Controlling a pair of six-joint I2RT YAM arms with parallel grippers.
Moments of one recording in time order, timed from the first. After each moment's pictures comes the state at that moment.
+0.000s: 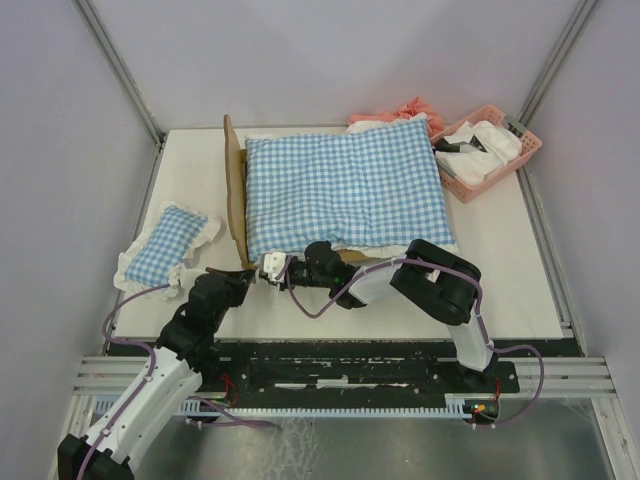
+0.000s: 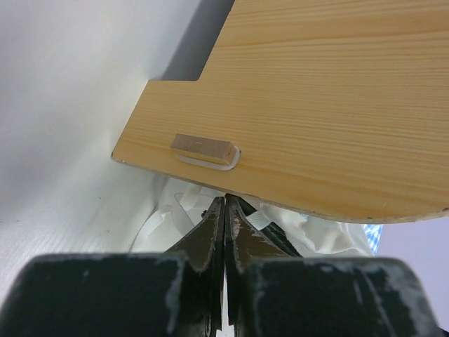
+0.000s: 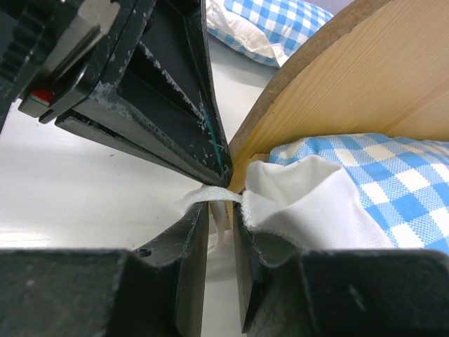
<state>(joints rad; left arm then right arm) -0.42 0.42 0.18 -0.27 -0.29 -1.40 1.04 2.04 0.99 0.90 -0.37 -0.45</state>
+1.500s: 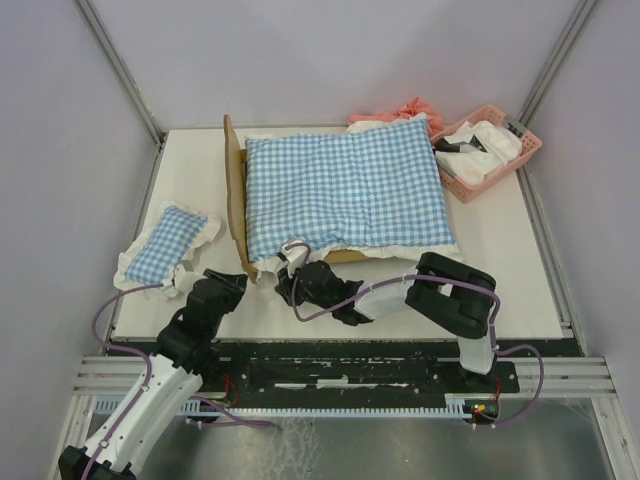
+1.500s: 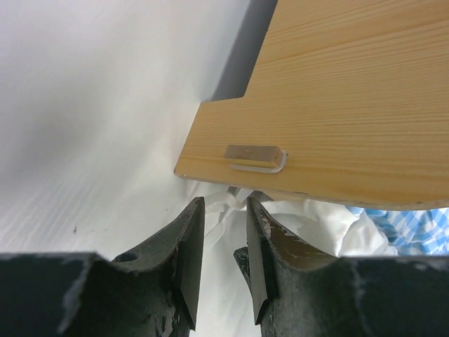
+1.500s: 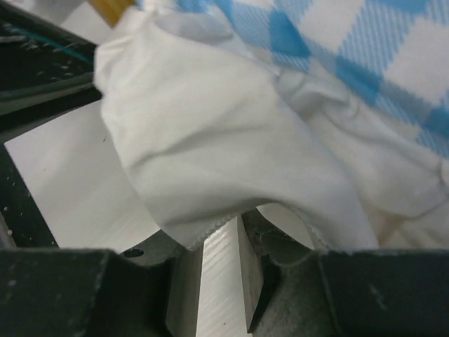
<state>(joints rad) -0.42 0.32 0.19 -0.40 -0.37 -1.20 1.13 1.93 0.89 0.67 0.11 0.27</state>
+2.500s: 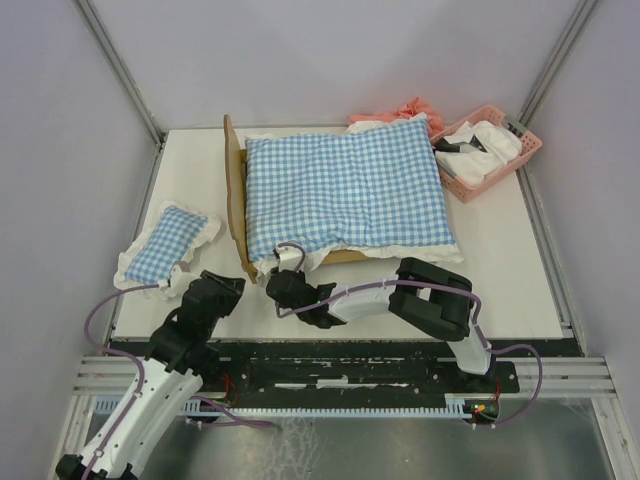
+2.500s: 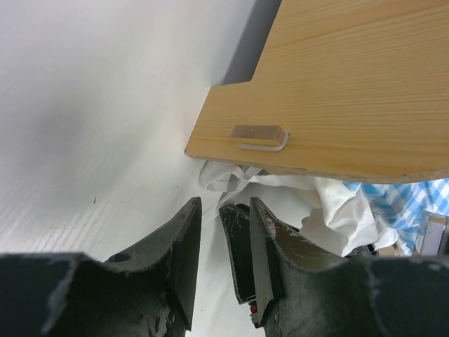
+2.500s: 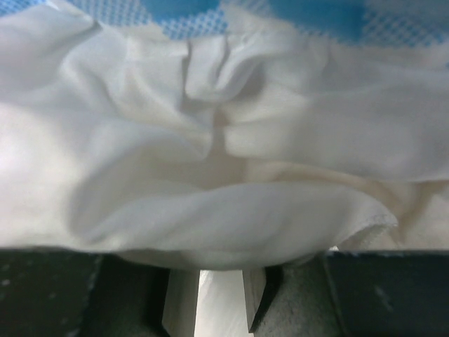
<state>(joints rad) -0.42 0.26 0.27 -0.60 -0.36 -1.20 1.24 2.04 1.16 0.21 0.55 0.70</state>
